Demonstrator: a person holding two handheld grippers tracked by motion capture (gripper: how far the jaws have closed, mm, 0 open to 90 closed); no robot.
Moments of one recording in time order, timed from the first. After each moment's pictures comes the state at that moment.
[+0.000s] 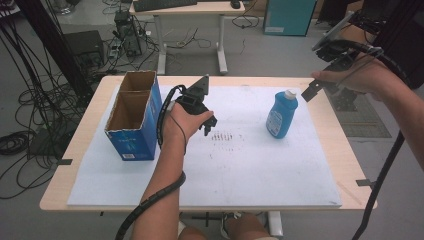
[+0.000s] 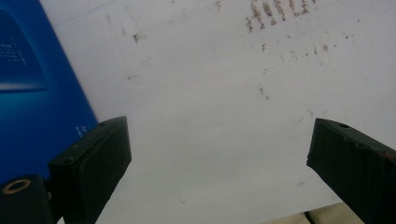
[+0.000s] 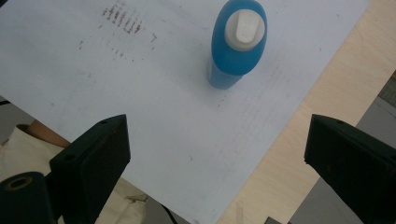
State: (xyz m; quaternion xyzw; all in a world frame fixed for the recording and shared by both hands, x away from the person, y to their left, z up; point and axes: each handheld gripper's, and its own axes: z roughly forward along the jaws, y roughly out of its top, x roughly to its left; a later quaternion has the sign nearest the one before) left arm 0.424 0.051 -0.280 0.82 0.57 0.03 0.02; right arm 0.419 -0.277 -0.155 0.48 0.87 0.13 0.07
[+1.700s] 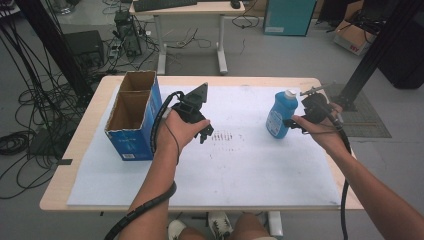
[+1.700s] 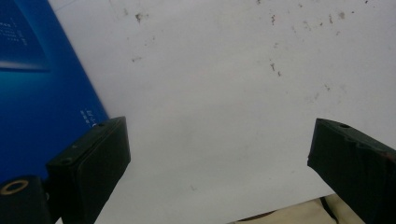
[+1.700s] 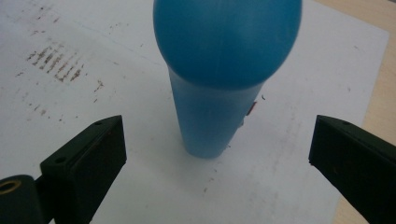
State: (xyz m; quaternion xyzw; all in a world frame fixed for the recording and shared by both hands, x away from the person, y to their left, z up) left arm 0.407 0.059 -0.287 0.83 0.55 0.04 0.01; right arm 0.425 -0.294 -0.328 0.47 0.81 0.29 0.18
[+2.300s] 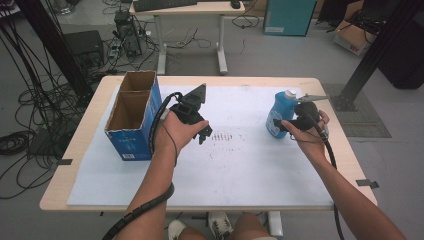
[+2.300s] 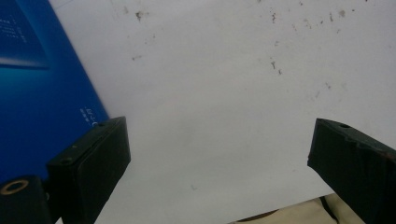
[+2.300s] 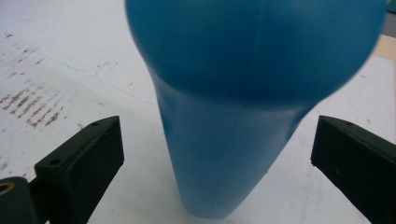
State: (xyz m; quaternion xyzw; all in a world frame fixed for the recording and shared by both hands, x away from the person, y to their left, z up) left arm 0.403 0.061 -0.288 0.83 0.55 0.04 0.01; right arm 0.434 -0.285 -0.373 0.46 0.77 0.37 0.24
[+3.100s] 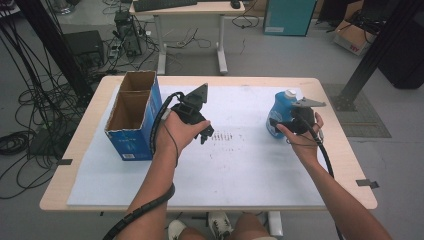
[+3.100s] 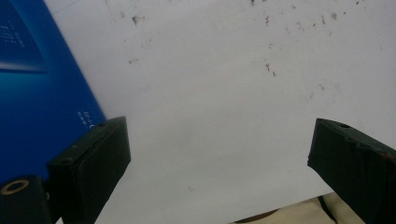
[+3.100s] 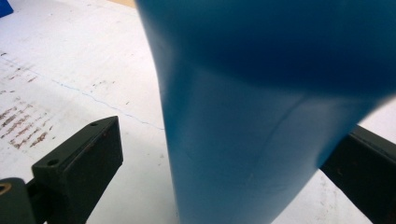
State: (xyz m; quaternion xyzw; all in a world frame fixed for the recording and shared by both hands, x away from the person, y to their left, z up) left arm 0.402 0.058 -0.286 0.83 0.55 0.05 0.02; right arm 0.437 -0.280 -0.391 0.43 0.75 0.41 0.28
